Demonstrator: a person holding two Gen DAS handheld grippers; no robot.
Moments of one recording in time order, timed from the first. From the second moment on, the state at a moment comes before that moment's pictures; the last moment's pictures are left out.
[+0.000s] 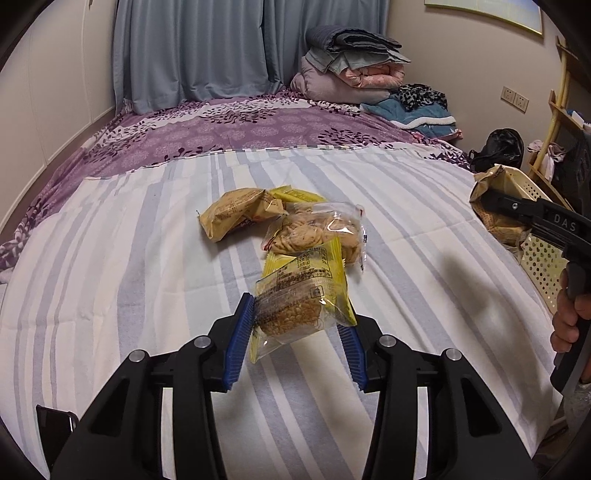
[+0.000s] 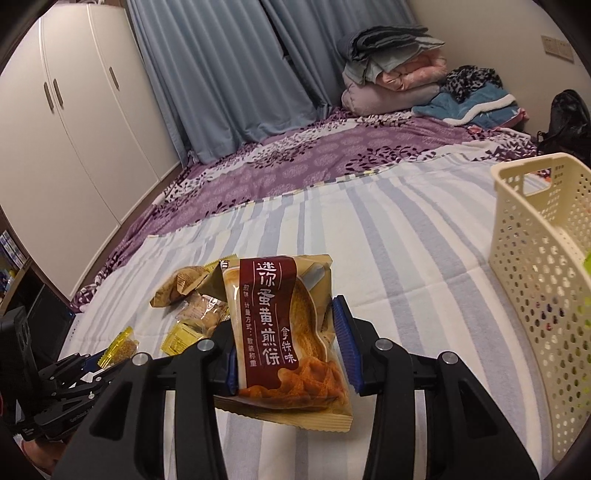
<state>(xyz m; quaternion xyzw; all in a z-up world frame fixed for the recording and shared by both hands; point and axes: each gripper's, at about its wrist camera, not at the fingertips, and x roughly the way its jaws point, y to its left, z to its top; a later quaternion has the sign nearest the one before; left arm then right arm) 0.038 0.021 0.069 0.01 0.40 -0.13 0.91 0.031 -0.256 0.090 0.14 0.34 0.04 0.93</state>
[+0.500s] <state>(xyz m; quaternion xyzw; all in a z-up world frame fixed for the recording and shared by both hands) 0.015 -0.008 0.092 0.04 0.38 -0.14 0.91 -0.032 -0.322 0.127 0.18 0.27 -0.01 0.95</state>
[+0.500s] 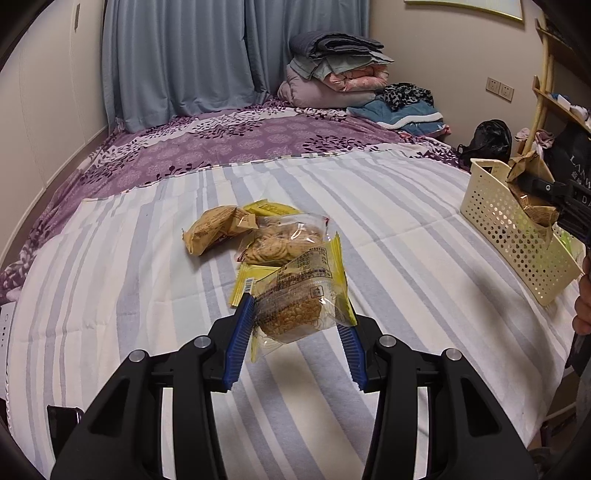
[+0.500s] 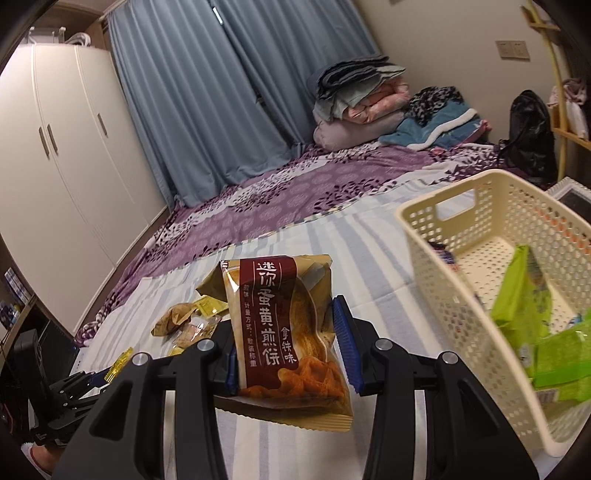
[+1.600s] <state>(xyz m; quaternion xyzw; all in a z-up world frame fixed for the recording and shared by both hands) -0.001 -0.083 0.114 0.09 0.37 -0.20 0.91 -0.116 -0.472 0.126 0.25 0.21 -0.17 0.93</state>
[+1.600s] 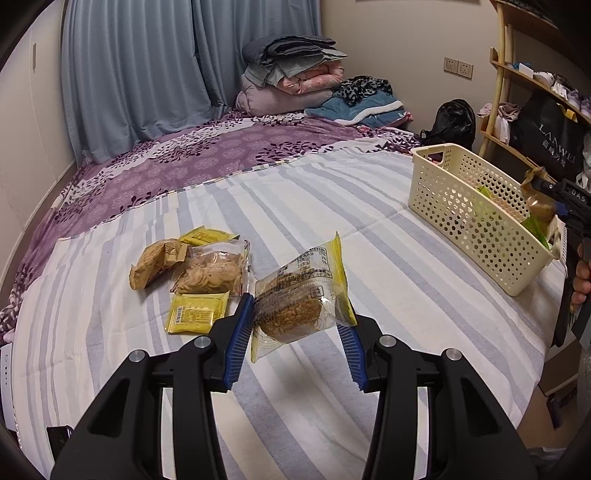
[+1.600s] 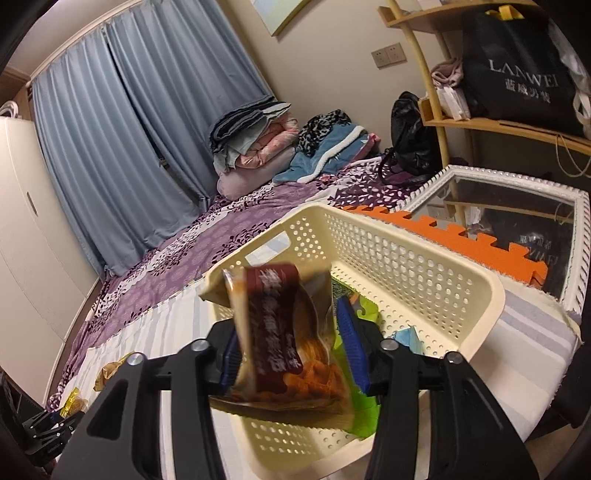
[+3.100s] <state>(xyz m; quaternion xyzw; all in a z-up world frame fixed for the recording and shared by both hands) 0.047 -0.357 0.167 0.14 0.32 -0.40 0.85 -0.165 -0.502 0.108 0.24 0.17 -0.20 0.93</state>
